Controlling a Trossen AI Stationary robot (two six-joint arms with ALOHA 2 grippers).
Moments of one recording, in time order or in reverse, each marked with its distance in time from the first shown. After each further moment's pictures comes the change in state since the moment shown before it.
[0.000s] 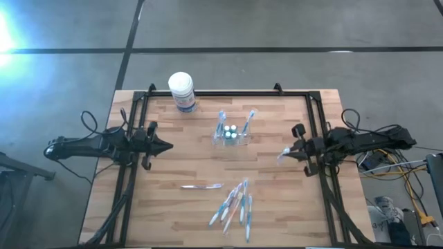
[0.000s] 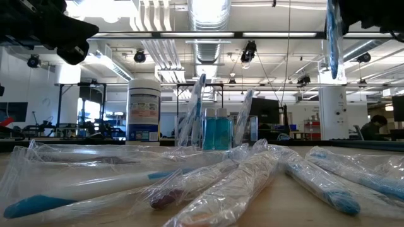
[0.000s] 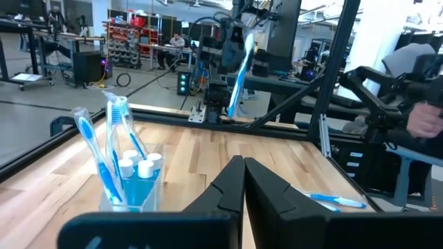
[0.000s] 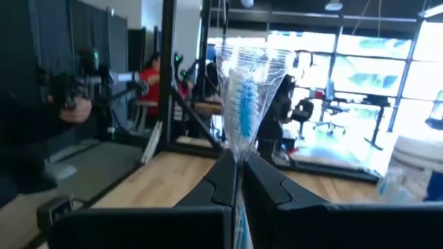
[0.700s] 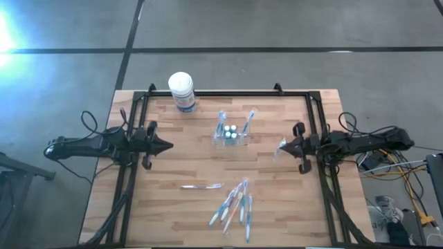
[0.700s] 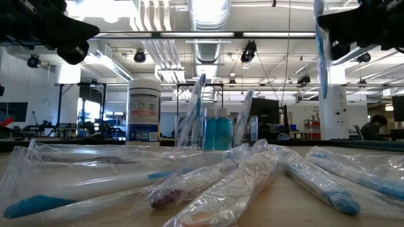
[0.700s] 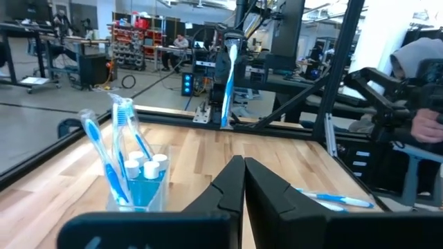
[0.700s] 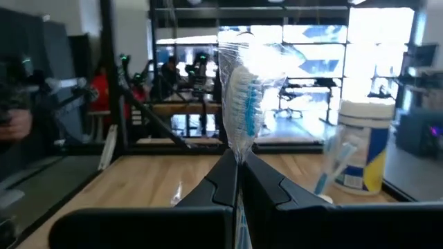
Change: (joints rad) left arm 0.000 0.001 0.000 0.000 -0.017 0.018; right arm 0.001 -0.043 -0.104 0.068 0.203 0.080
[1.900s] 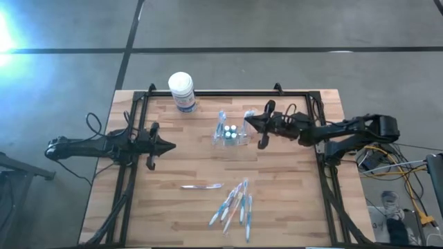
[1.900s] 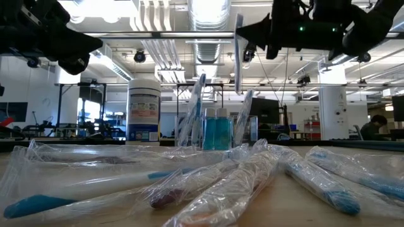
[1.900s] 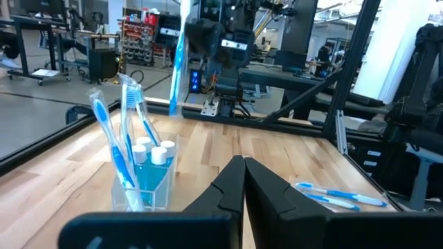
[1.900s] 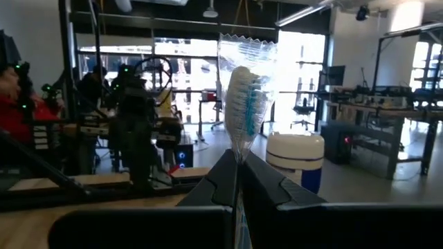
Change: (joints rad) left arm 0.000 0.000 -0.080 0.072 -0.034 -0.024; right arm -0.341 1.031 0.355 0.742 -0.094 -0.037
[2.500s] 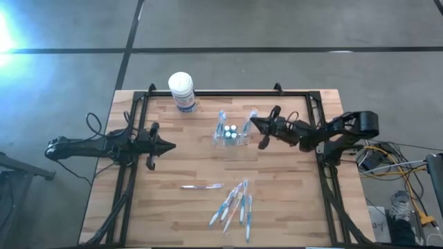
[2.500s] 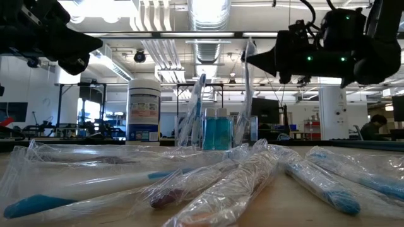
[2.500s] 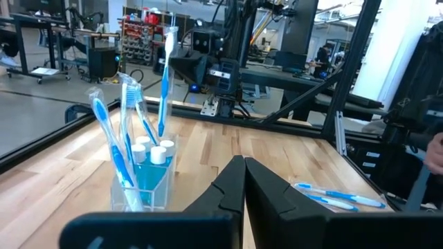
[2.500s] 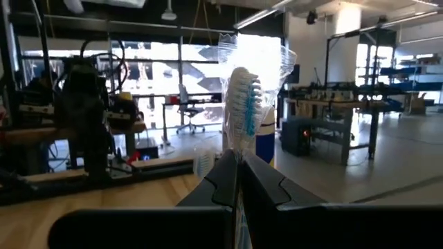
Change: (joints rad) left arm 0.000 0.000 0.000 0.000 0.000 -0.009; right arm -0.020 0.238 -0.189 0.451 0.144 0.003
